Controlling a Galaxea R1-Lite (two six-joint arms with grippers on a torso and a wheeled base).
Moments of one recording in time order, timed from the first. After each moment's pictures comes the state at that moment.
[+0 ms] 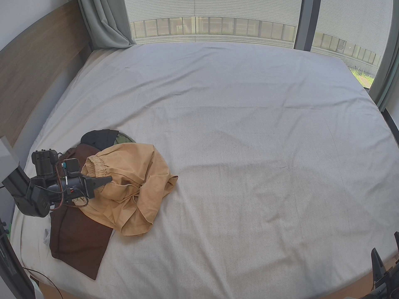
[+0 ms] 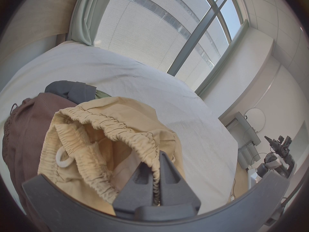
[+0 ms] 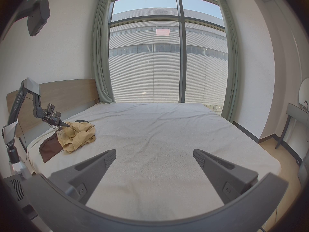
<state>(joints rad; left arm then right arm) 0.15 2.05 -0.68 -0.88 -0.81 -0.01 0.00 0.02 -0.02 0.00 0.03 -0.02</state>
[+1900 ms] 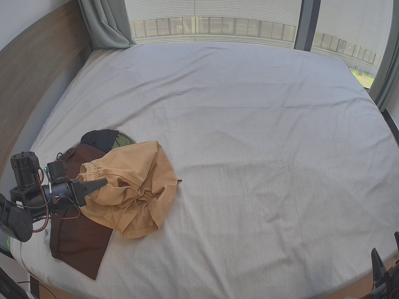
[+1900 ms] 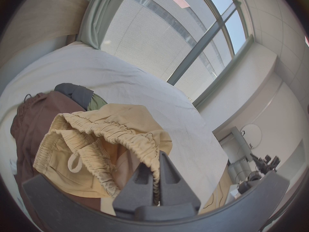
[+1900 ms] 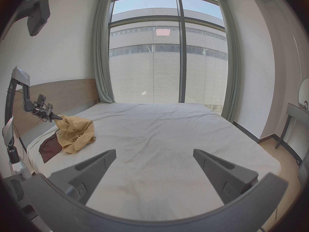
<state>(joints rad) 0.06 1.71 -0.40 -0.95 -0.71 -0.24 0.00 0.02 -0.02 0.00 0.03 -0.02</state>
